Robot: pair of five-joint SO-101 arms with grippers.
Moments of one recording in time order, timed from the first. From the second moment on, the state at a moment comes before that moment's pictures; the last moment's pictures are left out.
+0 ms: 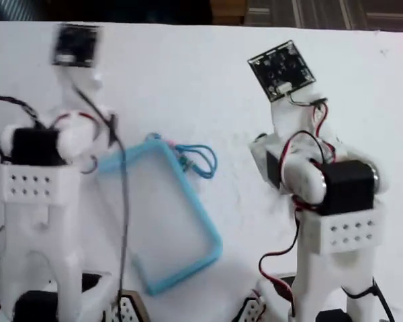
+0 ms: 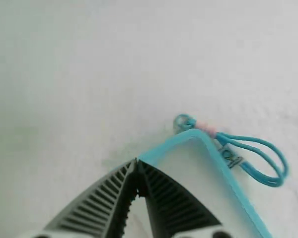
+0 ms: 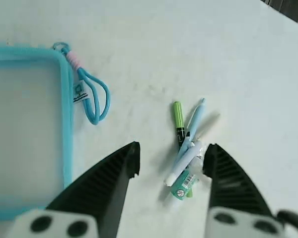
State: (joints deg) left arm -7.5 -24.8 5.6 85.8 9.1; right arm -11.4 -33.1 -4.6 98.4 19.9
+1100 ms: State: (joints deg) left arm -21.4 31.5 -27.2 102.5 21.4; right arm -32.5 13.8 -4.5 92.3 5.0
